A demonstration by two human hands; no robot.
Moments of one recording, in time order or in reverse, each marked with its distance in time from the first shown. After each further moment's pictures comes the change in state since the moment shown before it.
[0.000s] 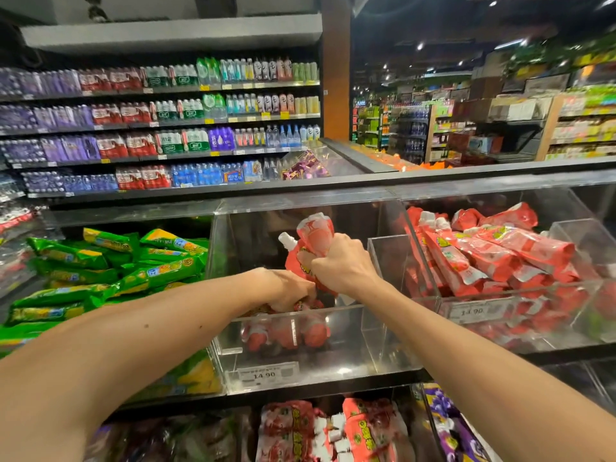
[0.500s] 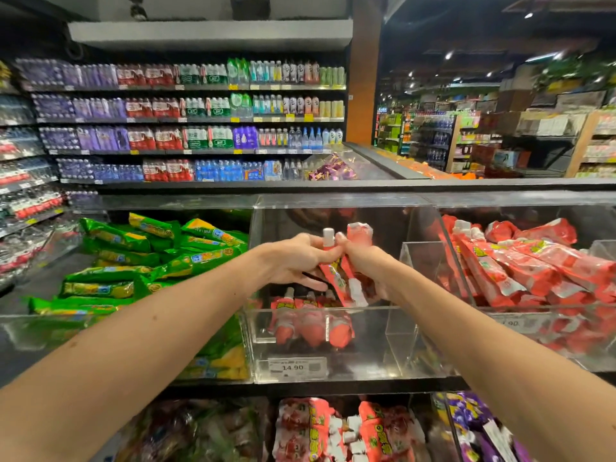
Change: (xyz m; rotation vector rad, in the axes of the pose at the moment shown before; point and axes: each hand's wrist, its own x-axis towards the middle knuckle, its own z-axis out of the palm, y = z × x) left_hand -0.058 -0.009 -0.018 -1.507 0.333 0.070; right_hand 0.018 -0.003 0.010 0.542 -0.270 0.454
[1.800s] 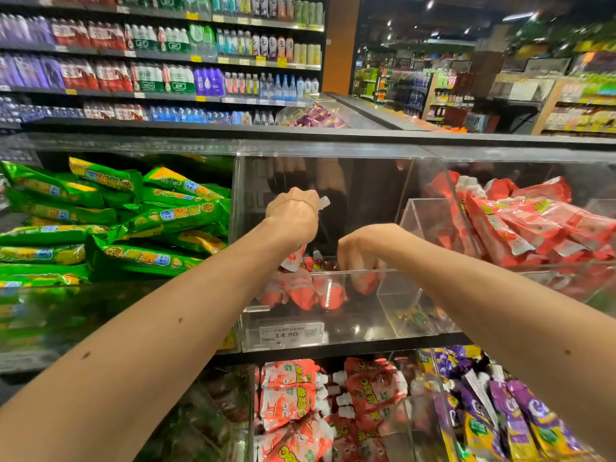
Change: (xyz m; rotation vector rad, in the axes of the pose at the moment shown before) left_hand 0.028 -0.005 0.016 1.075 0.509 -0.020; right_hand 0.032 0.007 0.008 -1.498 -0.336 0.049
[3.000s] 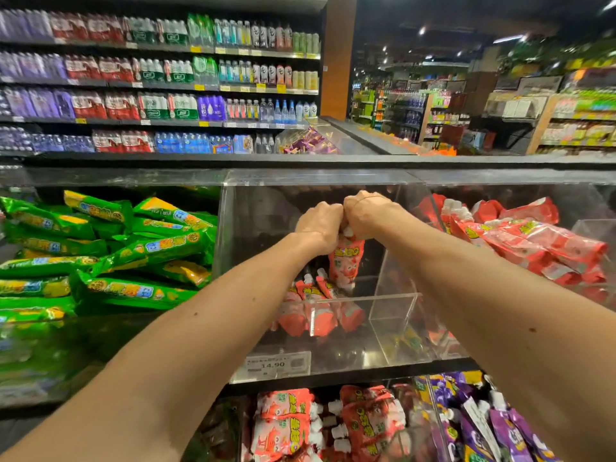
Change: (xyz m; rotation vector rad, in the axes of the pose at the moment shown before) left_hand 0.032 0.041 0.011 -0.187 0.071 0.256; right_hand -0.030 0.024 -0.056 -0.002 0.563 0.094
